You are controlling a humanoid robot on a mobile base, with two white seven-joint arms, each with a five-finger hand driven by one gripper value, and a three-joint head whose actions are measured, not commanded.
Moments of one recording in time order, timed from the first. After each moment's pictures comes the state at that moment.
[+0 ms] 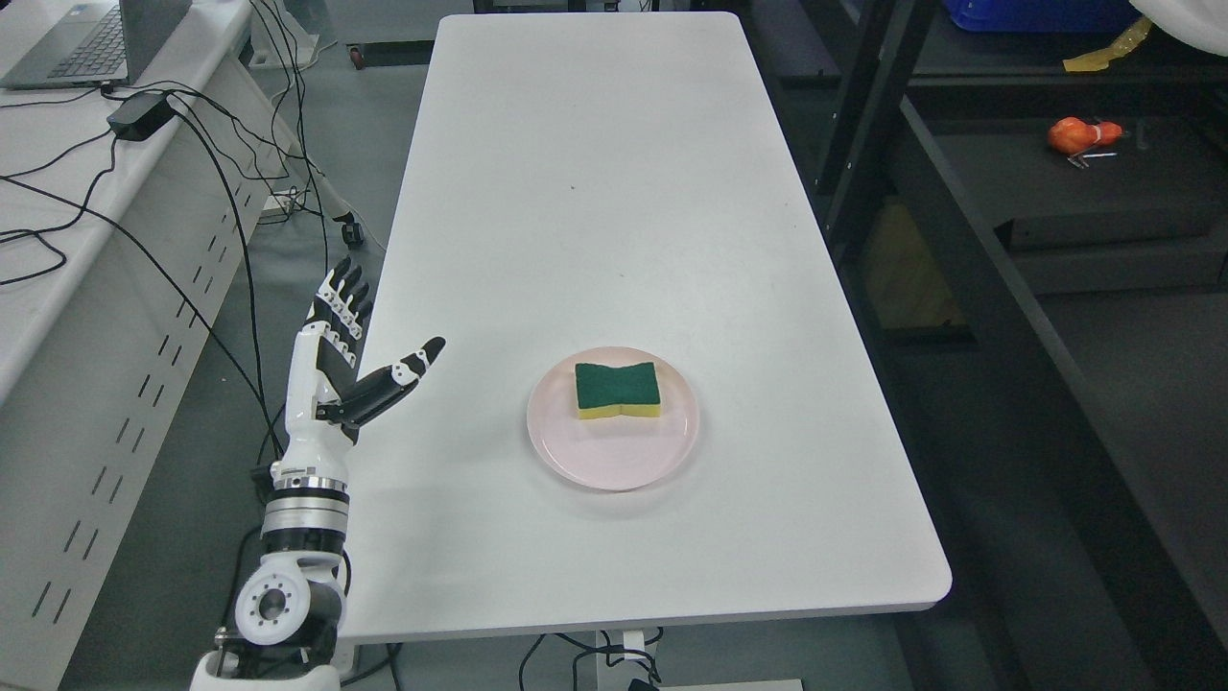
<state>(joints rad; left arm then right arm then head) -0.18 0.00 0.00 -1.65 0.12 -0.08 0.07 -0.07 0.00 -0.21 0.00 -0.11 0.08 -0.04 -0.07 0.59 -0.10</state>
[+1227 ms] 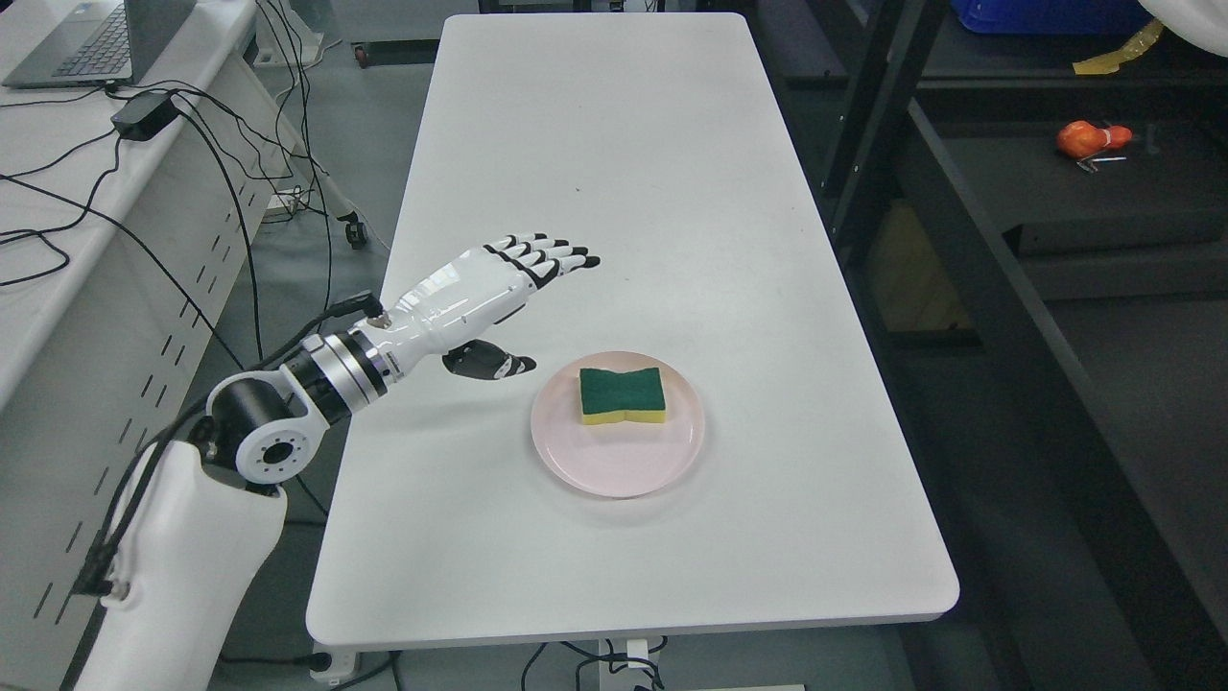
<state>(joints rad) -0.65 0.28 -0.26 -1.43 -0.80 -0.57 -0.46 -0.07 0.00 -0.21 0.00 -0.11 0.08 -0.04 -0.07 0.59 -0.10</state>
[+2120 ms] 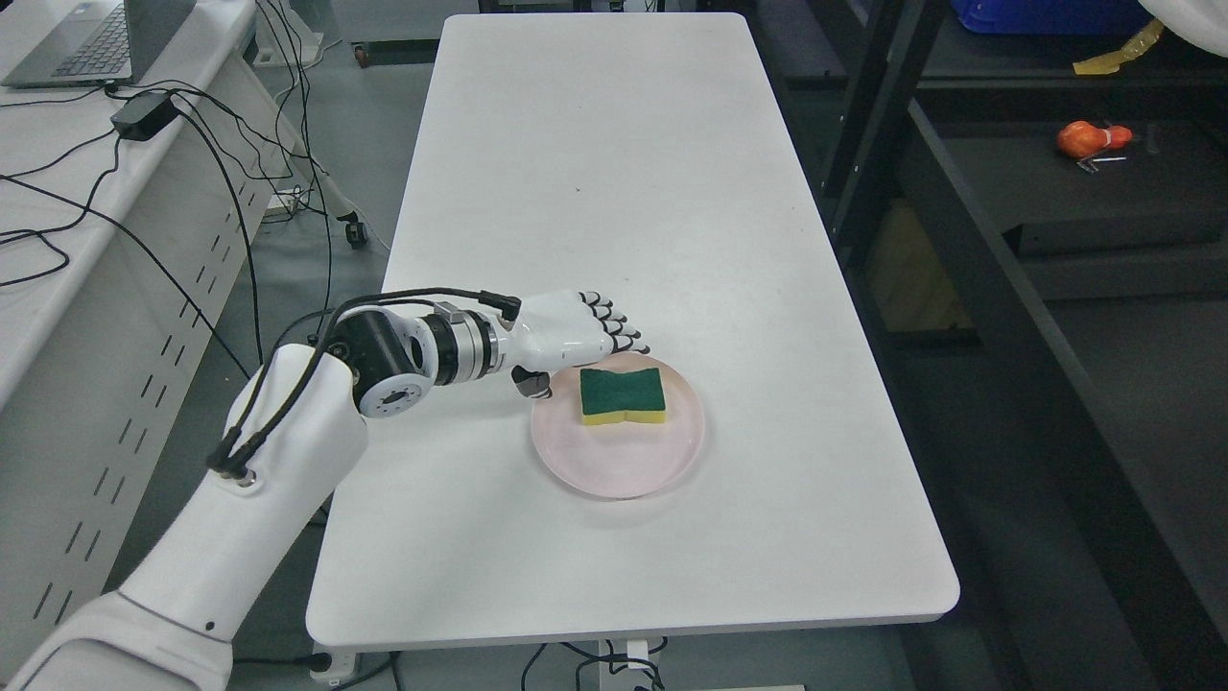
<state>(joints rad) -0.90 0.22 -0.61 -1.14 -1.05 -0.62 -0.50 -0.07 0.00 -0.21 0.00 -0.11 0.08 -0.04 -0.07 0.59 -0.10</state>
